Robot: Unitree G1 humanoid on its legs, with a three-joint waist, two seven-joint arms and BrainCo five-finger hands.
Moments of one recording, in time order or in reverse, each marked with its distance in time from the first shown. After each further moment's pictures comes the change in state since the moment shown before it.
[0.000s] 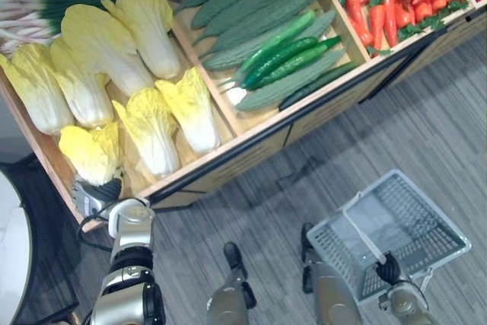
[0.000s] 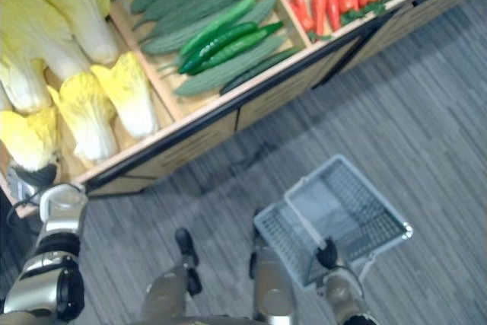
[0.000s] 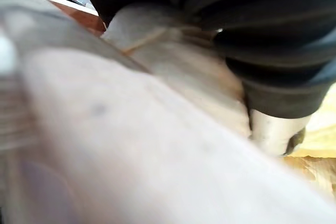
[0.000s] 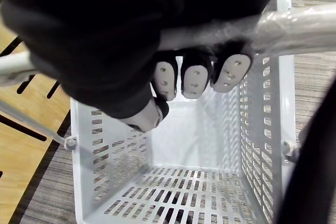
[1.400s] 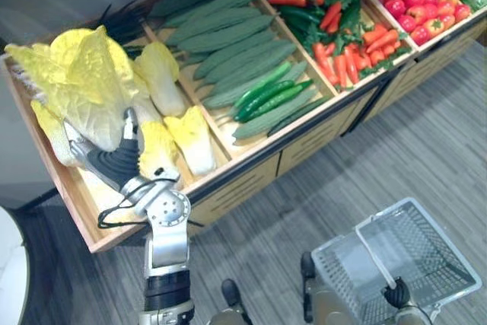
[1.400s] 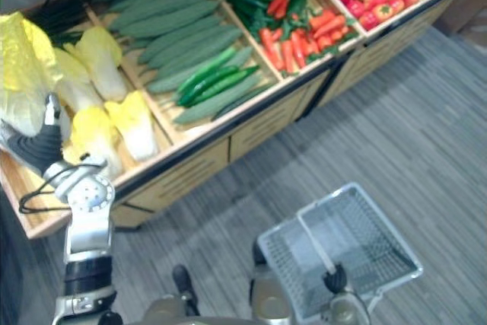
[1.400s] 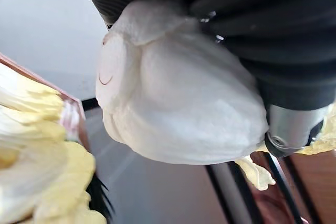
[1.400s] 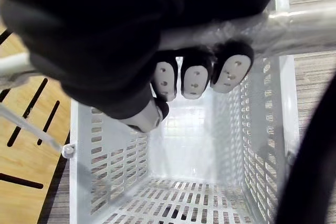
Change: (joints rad) left arm 0.261 -0.312 -0.220 -1.057 0.139 -0.083 0.036; right arm 0.121 0.038 -0.131 -0.056 -0.001 0.012 0.045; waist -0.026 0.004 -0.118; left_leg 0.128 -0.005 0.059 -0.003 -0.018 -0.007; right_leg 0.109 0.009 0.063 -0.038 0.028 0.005
